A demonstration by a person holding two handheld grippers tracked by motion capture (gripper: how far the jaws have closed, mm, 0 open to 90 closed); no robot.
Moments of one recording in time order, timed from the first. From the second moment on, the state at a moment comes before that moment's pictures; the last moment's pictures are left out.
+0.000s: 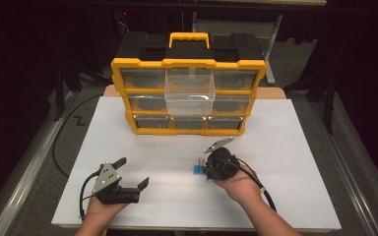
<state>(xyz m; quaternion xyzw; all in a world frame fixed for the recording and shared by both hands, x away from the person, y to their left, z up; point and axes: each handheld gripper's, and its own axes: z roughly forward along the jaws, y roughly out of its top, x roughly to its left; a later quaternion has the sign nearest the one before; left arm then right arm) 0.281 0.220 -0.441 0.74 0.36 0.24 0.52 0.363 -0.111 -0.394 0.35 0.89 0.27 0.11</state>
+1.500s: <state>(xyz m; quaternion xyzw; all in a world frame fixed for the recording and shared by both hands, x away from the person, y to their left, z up) 0.280 0.219 -0.441 0.74 0.35 0.24 0.52 0.337 -0.175 -0.369 0.28 0.92 0.26 0.05</state>
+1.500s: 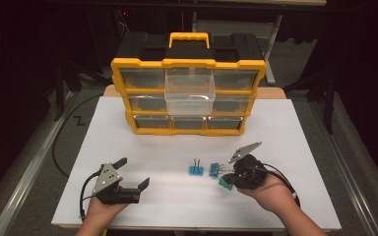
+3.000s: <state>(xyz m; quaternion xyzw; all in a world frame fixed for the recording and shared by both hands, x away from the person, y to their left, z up) 0.280 0.217 -0.442 0.75 0.34 0.25 0.52 0.354 -0.199 -0.276 0.22 0.94 0.24 0.01</state>
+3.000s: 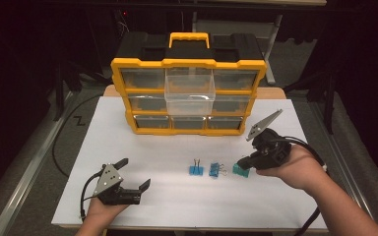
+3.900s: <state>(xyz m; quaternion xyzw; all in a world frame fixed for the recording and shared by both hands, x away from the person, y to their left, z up) 0.280 0.217 -0.442 0.75 0.34 0.24 0.52 0.360 -0.188 -0.208 0.19 0.95 0.24 0.01</state>
